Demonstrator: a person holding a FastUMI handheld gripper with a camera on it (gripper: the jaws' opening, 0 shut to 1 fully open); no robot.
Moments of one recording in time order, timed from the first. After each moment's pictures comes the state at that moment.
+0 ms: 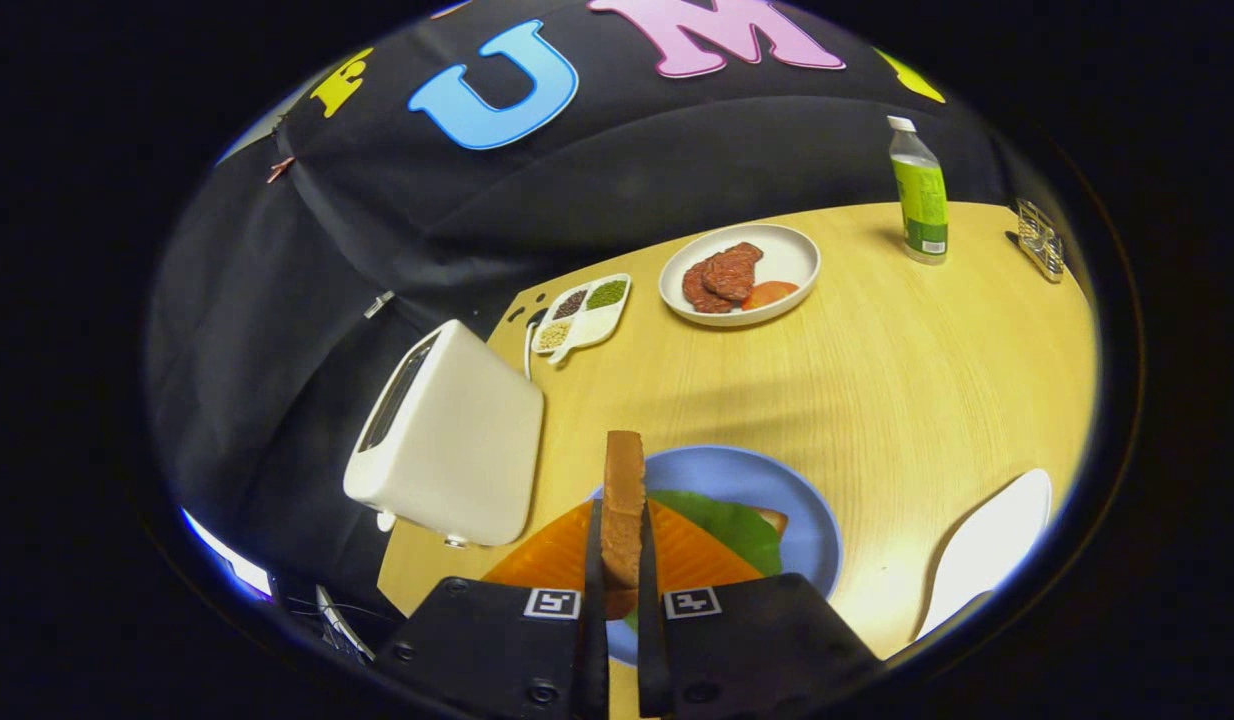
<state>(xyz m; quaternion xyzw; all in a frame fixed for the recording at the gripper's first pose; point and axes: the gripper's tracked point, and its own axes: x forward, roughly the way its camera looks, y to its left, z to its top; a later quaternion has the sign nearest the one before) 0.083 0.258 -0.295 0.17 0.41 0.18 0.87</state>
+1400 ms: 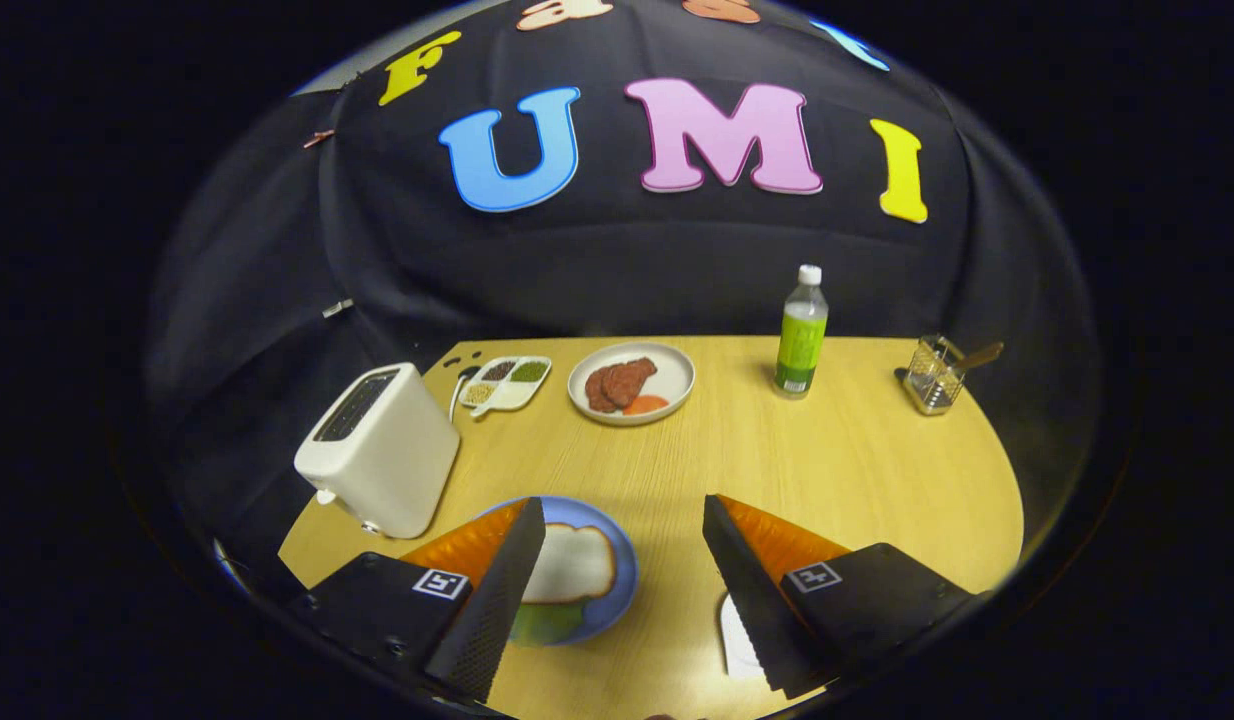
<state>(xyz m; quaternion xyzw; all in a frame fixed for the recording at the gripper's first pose) 0.076 0.137 -0.174 0.02 0.26 0.11 0.96</state>
